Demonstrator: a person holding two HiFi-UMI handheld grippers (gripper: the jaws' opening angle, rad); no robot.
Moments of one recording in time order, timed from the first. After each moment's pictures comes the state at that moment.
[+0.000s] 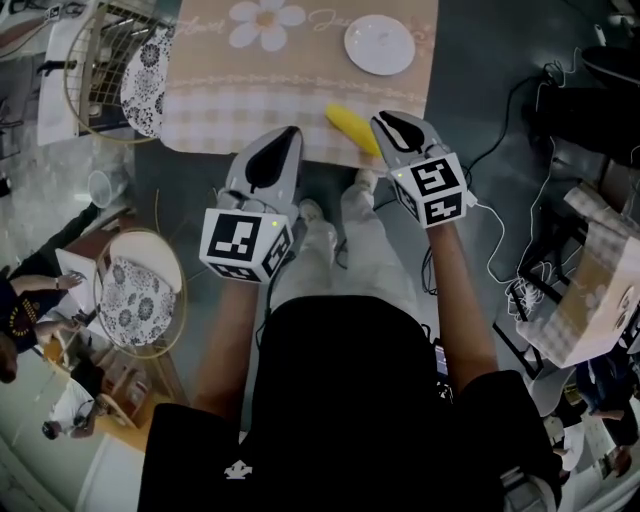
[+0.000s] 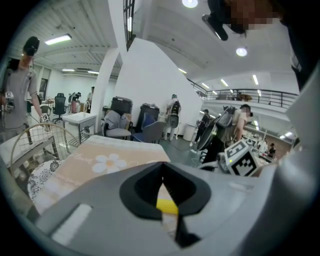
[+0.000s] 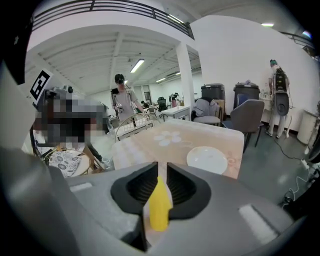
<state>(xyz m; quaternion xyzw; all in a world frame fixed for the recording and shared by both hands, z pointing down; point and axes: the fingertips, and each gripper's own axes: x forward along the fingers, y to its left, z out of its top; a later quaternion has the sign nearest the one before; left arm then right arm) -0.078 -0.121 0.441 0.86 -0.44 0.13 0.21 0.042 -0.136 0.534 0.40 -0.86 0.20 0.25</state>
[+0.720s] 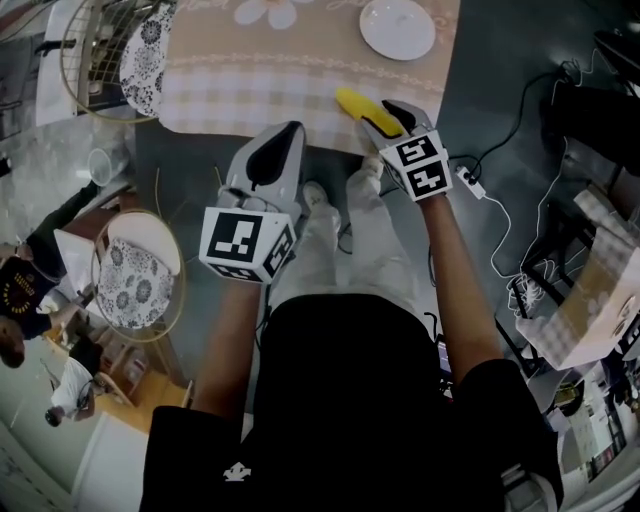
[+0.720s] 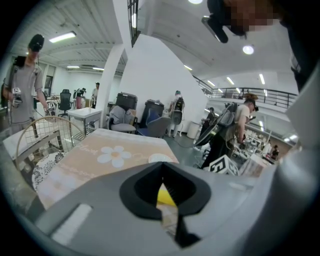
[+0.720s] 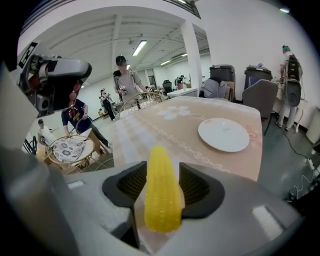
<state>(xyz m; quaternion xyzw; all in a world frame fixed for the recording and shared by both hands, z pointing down) -0.090 -0.112 0.466 0.84 -0.46 0.15 0.23 0.017 -0.125 0.634 0.34 -0.85 0.24 0.33</state>
